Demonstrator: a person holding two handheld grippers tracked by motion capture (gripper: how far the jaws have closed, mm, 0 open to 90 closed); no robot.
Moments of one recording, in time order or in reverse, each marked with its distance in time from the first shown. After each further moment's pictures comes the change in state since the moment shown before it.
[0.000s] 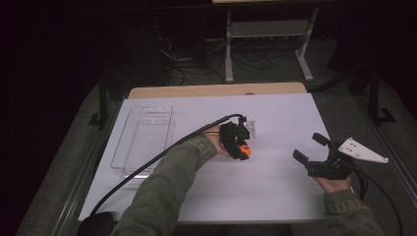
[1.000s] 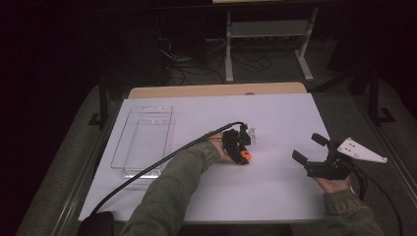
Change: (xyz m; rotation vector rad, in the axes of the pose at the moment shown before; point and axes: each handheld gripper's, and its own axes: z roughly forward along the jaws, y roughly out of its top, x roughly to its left) left arm 0.013 -0.014 0.050 0.027 -0.024 -0.033; right arm 0.001 -0.001 0.001 0.010 0.008 -0.005
